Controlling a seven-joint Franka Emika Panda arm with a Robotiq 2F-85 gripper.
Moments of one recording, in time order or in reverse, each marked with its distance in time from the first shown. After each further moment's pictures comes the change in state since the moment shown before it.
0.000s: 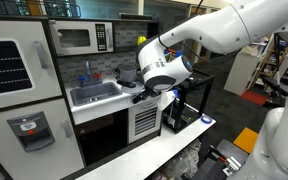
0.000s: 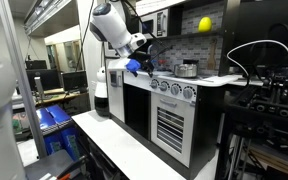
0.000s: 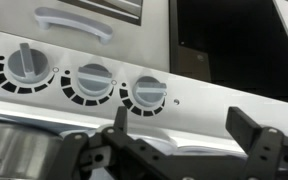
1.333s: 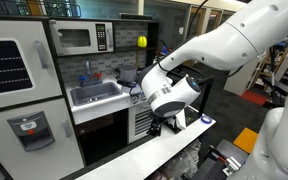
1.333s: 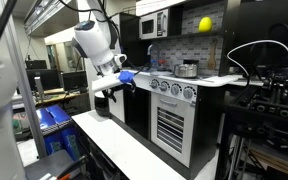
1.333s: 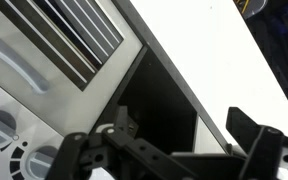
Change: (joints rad) arm 0.010 0.008 0.123 -0.200 0.108 -0.004 -0.558
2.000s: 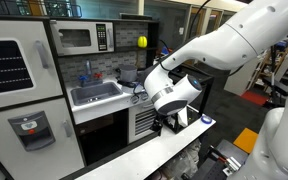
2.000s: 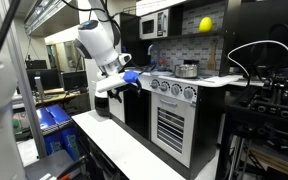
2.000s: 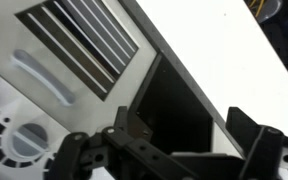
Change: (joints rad) arm -0.007 -0.015 -0.045 -0.030 -0.104 0.002 0.099
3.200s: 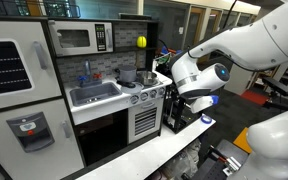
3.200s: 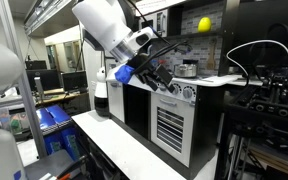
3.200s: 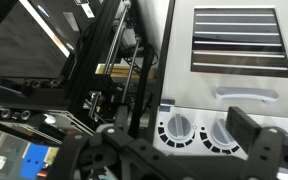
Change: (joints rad) arm -0.861 -0.365 0.569 -0.187 -0.026 -0.001 0.764
